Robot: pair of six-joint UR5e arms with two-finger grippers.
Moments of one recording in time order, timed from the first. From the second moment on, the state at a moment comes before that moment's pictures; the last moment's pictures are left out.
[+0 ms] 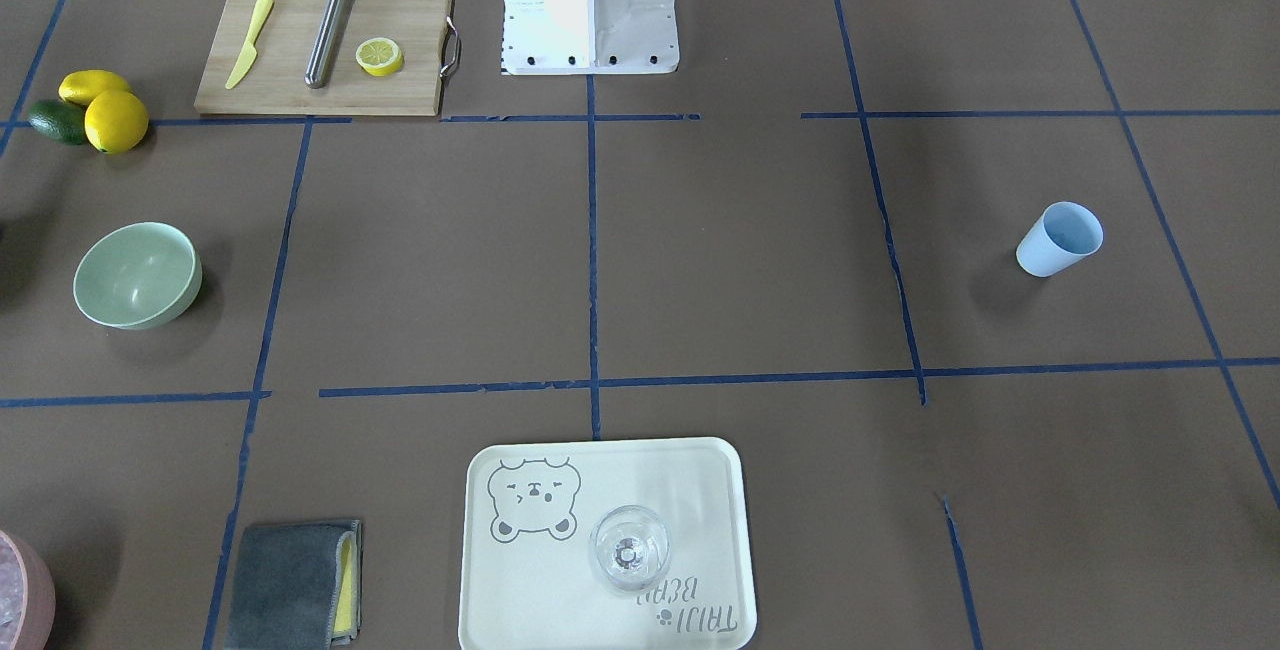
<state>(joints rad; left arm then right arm) -1.62 -1.55 -1.68 -1.49 -2.33 0.16 1.64 -1.74 1.72 -1.52 2.42 -0.02</state>
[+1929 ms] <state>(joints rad) -1.15 -1.23 -1.96 -2.48 -2.07 -0.68 1.51 -1.72 1.71 -1.21 2.53 0.45</state>
